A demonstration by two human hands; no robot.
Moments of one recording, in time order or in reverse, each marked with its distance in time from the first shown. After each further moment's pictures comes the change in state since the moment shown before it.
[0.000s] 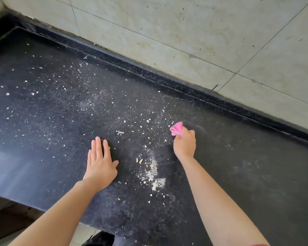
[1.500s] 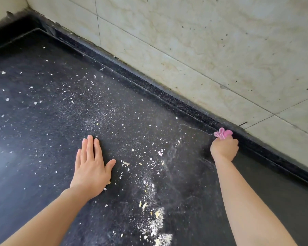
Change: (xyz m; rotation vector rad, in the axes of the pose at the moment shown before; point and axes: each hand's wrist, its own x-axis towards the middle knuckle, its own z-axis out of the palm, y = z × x) left_hand 0.079 -0.017 -0.024 -0.039 0.274 -0.089; right_hand 0.161 -0.018 -0.019 -0.201 0.201 0.156
